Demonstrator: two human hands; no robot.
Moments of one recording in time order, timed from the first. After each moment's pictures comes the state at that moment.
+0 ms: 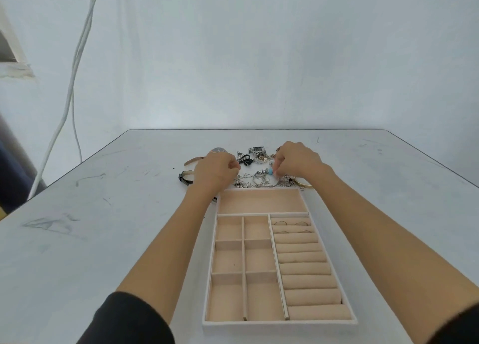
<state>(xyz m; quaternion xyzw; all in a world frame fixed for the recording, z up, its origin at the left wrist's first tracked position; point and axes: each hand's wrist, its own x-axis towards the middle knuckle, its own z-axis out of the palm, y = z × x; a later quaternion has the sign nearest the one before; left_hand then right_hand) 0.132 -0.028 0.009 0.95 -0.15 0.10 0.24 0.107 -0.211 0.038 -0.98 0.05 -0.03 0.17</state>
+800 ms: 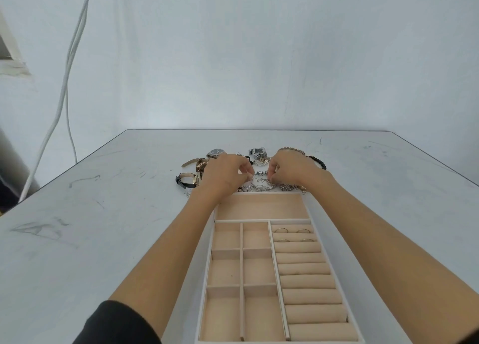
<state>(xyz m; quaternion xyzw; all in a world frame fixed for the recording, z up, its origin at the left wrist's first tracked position) 0.138 -0.043 0.006 0.95 -0.22 0.10 0.20 0.124 -0.210 0.025 -0.99 -0.02 -0.01 0.11</state>
